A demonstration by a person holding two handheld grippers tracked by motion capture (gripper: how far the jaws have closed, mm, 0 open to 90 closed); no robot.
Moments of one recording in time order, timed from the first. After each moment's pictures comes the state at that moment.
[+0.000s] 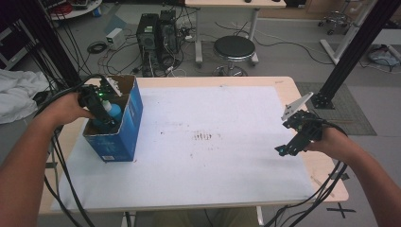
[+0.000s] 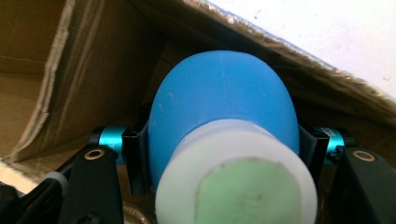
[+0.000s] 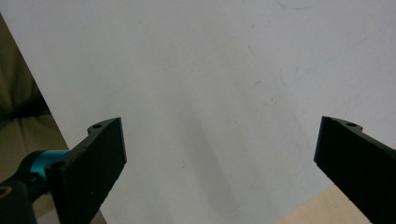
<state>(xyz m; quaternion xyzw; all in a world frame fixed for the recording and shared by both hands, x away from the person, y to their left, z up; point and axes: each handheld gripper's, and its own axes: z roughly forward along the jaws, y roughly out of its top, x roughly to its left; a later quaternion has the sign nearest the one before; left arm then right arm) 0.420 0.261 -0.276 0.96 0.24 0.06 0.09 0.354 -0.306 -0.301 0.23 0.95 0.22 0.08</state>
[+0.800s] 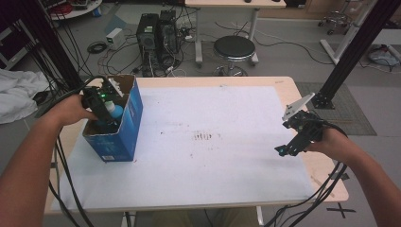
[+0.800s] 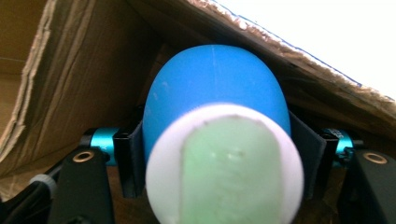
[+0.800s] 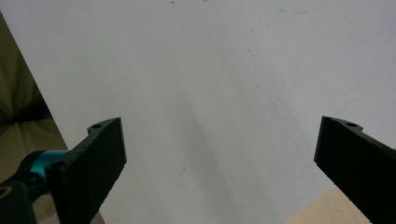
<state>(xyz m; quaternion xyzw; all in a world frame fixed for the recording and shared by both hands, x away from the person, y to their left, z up) 0.426 0.262 -0.283 0.96 0.26 0.05 0.11 0.353 -0.308 -0.301 0.23 0.94 0.23 0.08</state>
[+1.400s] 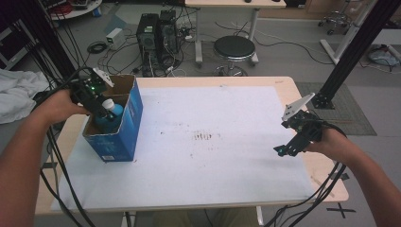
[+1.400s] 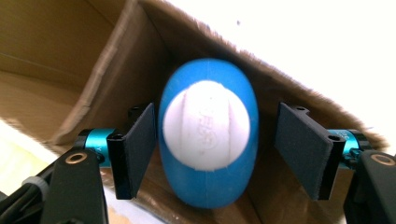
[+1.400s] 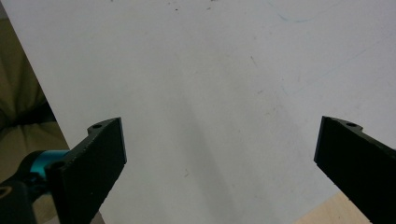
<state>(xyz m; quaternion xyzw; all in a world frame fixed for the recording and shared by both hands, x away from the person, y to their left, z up) 0.414 0.277 -0.249 0.94 0.28 0.08 0.18 0.350 -0.305 -0.299 0.22 0.94 0.24 0.08</state>
